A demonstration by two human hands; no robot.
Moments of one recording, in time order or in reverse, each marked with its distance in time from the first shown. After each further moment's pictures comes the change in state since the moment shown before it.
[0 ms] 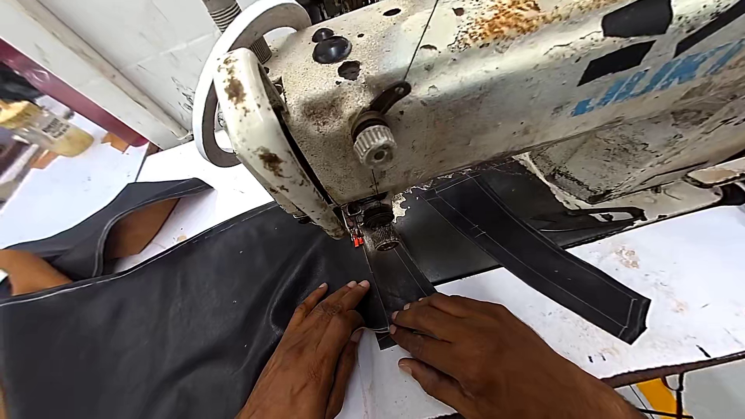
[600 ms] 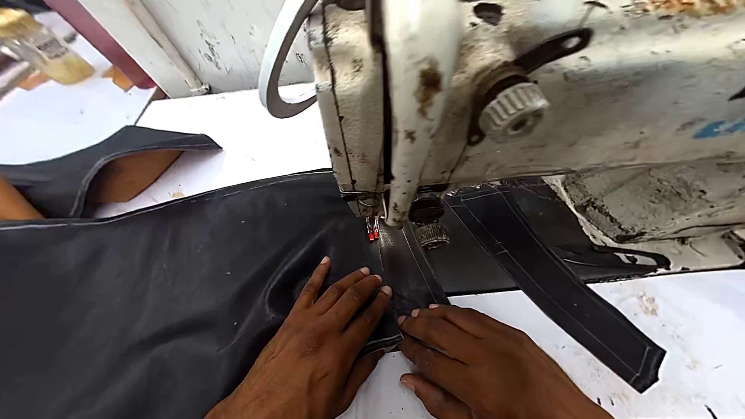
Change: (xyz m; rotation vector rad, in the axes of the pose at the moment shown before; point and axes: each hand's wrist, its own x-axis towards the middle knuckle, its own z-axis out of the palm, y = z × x) left_hand 0.007 0.002 0.014 0.163 -0.017 0.023; right_hand 0.003 0.001 -0.012 -0.052 -0.100 -0.017
